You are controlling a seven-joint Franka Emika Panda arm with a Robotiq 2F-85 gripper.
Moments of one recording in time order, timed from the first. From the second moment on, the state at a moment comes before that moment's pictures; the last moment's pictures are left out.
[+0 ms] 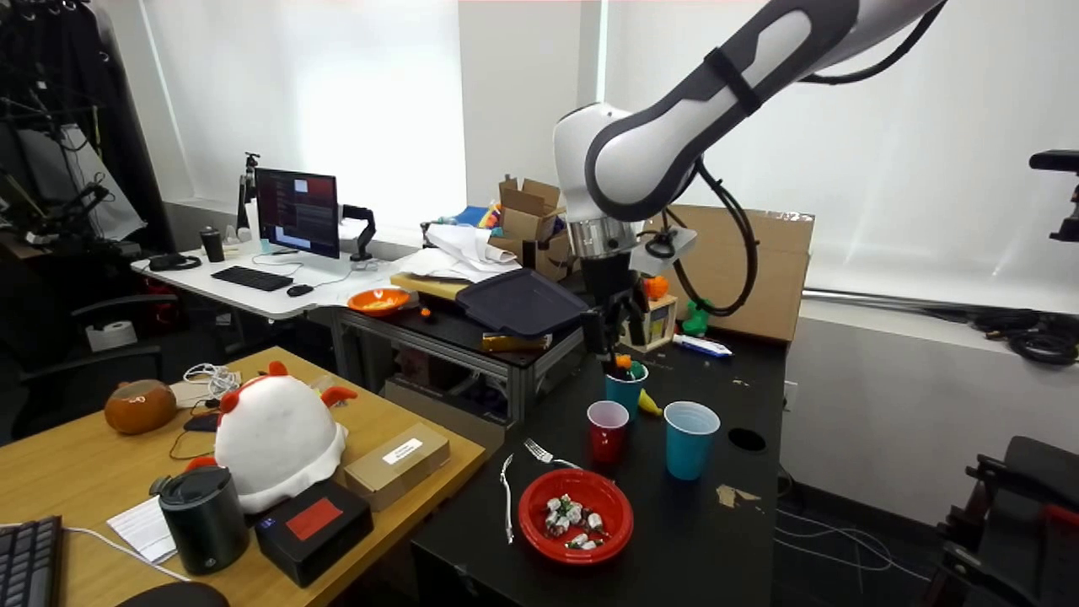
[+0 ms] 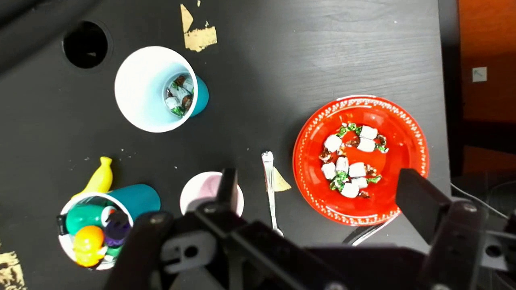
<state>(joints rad) 0.12 0.59 0.11 -1.73 -0.18 2.10 0.10</state>
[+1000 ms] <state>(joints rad) 0.24 1.11 0.04 -1.27 -0.14 2.09 0.17</state>
